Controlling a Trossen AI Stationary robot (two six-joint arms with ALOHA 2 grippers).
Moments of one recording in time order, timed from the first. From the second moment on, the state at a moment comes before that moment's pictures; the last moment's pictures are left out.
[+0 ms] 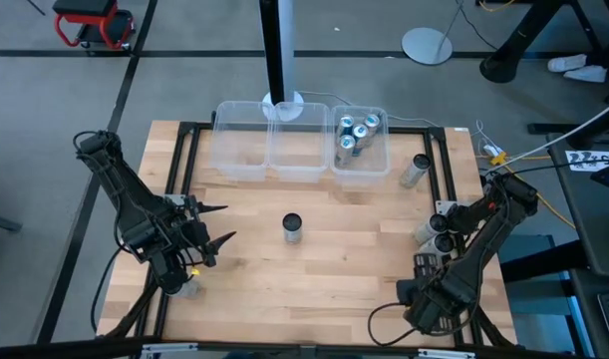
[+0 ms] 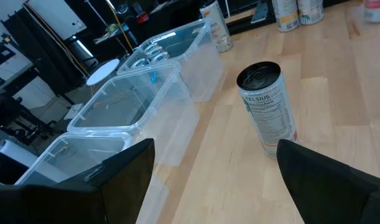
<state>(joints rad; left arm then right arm) -0.93 1.12 0.87 -1.00 -1.24 -0.78 0.89 1.62 1.36 -1.33 -0.10 0.84</state>
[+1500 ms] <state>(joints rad) -0.84 1.11 0.87 -1.00 -1.25 -0.81 -0.09 1.65 1.68 -0.70 0.52 -1.17</state>
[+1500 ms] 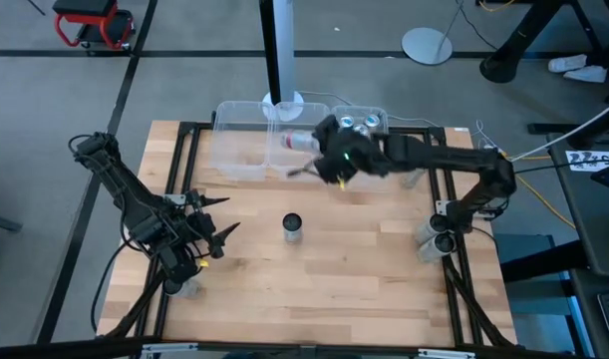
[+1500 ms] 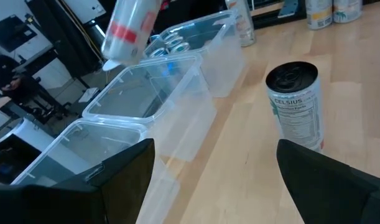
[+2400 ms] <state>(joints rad) -0.48 1.12 0.87 -0.73 -0.97 -0.63 -0.47 2.02 1.97 -0.82 0.24 -1.55</state>
